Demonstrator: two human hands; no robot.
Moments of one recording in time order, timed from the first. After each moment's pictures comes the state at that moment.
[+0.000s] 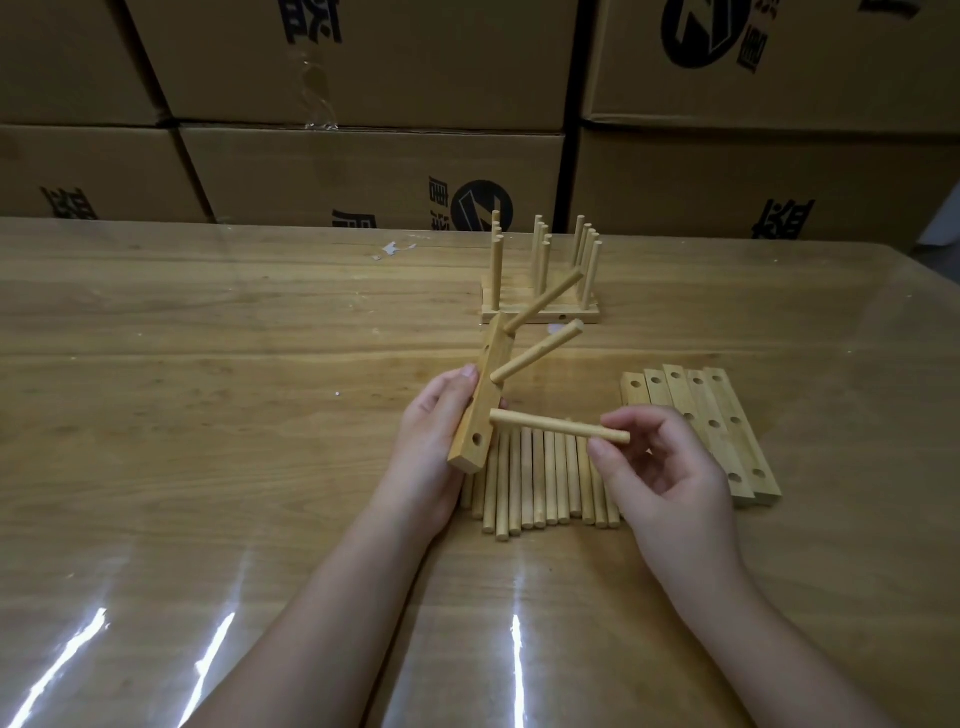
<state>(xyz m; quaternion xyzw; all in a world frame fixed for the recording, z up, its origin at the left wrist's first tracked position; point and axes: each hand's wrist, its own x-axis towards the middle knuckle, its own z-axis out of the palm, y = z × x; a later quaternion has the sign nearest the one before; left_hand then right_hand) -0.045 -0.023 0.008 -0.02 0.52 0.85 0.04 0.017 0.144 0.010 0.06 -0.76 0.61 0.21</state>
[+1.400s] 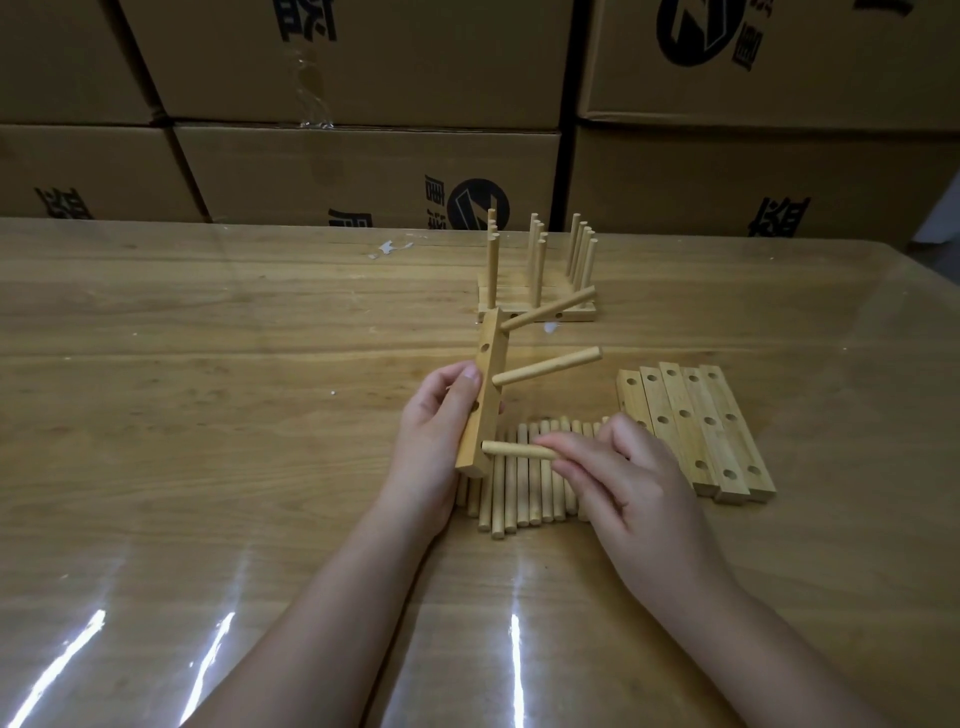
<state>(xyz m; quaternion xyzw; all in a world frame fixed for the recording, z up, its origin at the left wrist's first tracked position) -0.044 -0.018 0.004 -0.01 0.59 0.81 -0.03 0.015 0.143 0.011 0.20 -0.89 0.31 0.28</state>
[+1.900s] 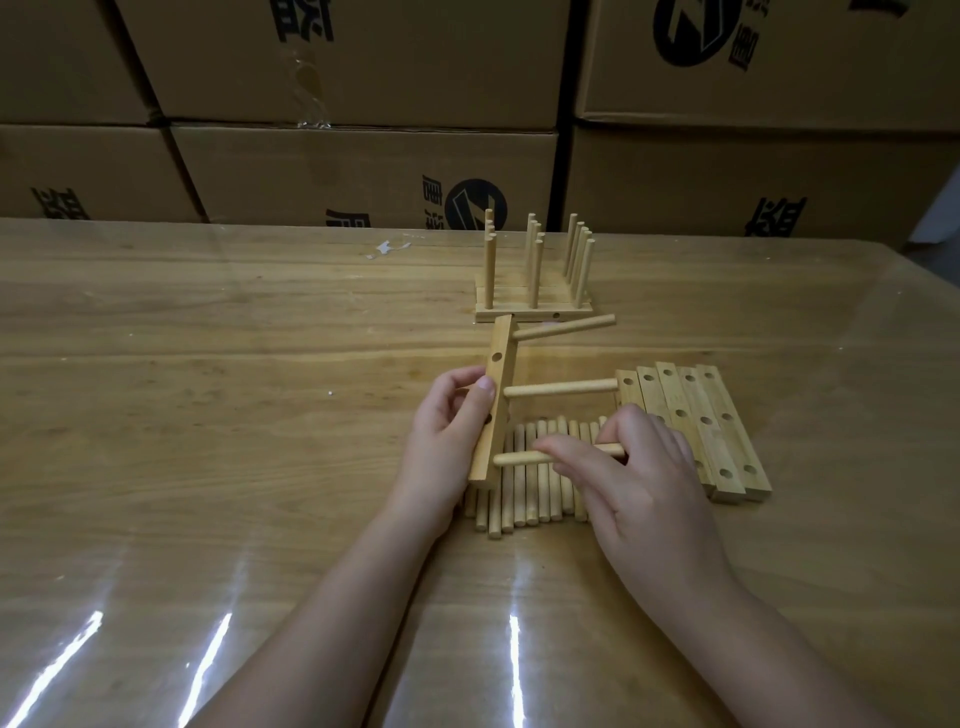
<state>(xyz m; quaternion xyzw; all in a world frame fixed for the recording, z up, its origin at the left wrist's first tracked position) -0.044 -0.015 -0.002 0.03 0.67 0.74 -0.05 0.018 0.144 0.016 0.20 -0.90 0.19 0.34</state>
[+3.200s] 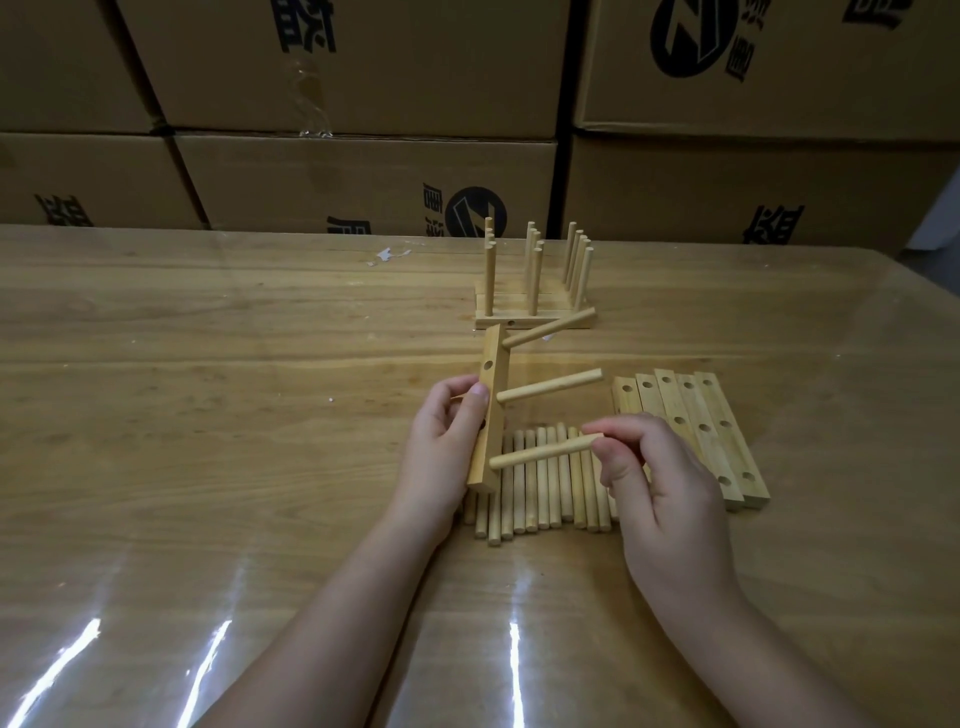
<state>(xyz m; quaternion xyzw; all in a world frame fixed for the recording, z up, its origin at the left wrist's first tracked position) -0.043 -0.015 -0.001 0.00 0.68 0.73 -0.05 0.017 0.144 0.011 0.14 -0.82 0.45 0.34</state>
